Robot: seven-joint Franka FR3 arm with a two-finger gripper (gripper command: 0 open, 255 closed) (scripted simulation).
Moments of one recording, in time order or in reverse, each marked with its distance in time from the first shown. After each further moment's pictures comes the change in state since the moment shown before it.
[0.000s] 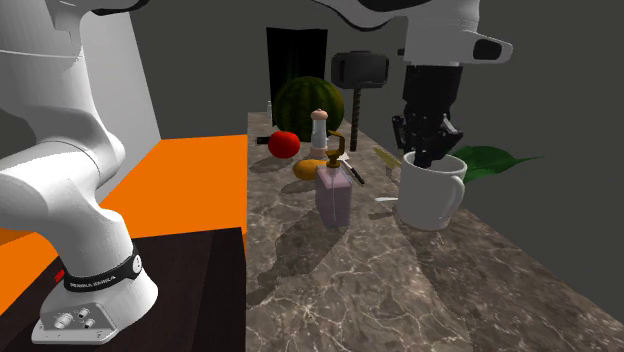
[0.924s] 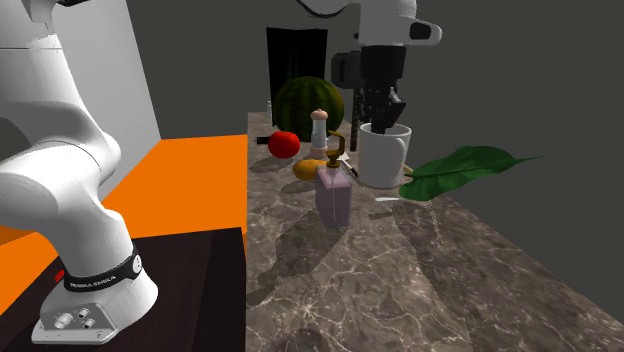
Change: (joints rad) arm 0.095 -0.153 0.077 -0.128 -0.015 -0.033 0.172
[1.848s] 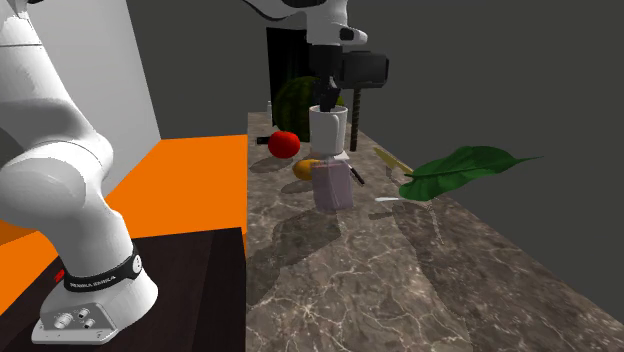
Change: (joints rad) arm 0.155 -0.113 0.171 -0.122 0.027 -0.005 0.319
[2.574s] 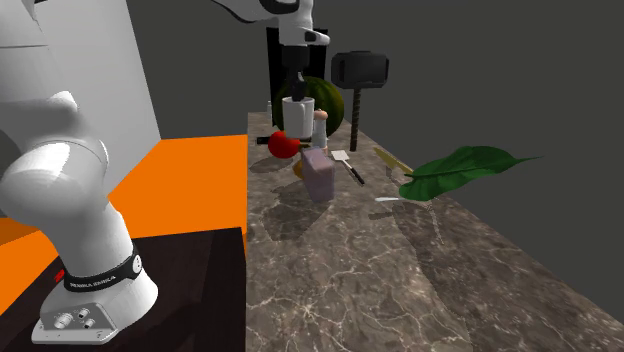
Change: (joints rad) arm 0.121 0.038 0.148 0.048 0.020 -0.018 0.264
